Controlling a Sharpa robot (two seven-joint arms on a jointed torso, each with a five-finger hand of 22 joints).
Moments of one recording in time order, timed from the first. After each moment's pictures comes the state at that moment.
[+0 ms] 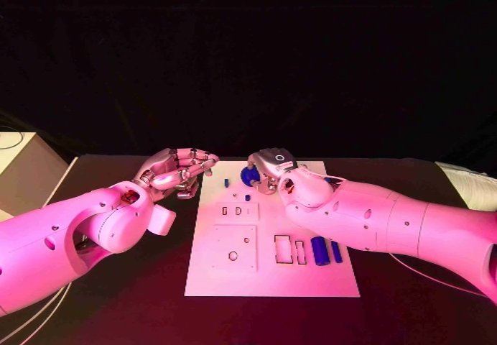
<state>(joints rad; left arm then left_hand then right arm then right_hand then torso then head) 1.02 -0.96 0.26 1.63 -0.33 -0.17 0.26 1.38 -0.14 0.43 0.19 0.05 0.76 0.19 0.41 0.39 0.92 0.11 0.79 0.52 1.46 0.03 1.45 1.31 0.07 1.36 0.13 1.43 1.23 1.30 -0.36 -0.17 1.12 -1.72 -0.52 -0.33 1.32 -0.23 0.52 0.10 0.19 0.87 0.15 0.32 0.32 1.47 0.07 1.57 1.31 1.47 -0.01 1.57 1.31 0.02 1.47 0.10 1.55 1.31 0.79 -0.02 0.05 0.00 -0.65</state>
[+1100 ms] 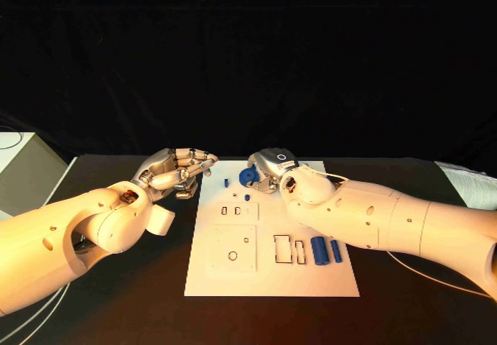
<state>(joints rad) 1.02 -0.97 0.26 1.63 -0.33 -0.17 0.26 1.38 -0.14 0.43 0.19 0.05 0.76 0.19 0.41 0.39 0.92 0.11 0.79 0.52 1.46 0.03 1.45 1.31 0.07 1.36 0.13 1.43 1.23 1.30 -0.38 -0.17 1.12 -1.66 -0.51 -0.29 1.29 -0.20 0.34 0.20 0.13 0.82 0.15 0.20 0.30 1.46 0.07 1.57 1.31 1.46 -0.01 1.57 1.31 0.02 1.47 0.09 1.54 1.31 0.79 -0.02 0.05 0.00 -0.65</state>
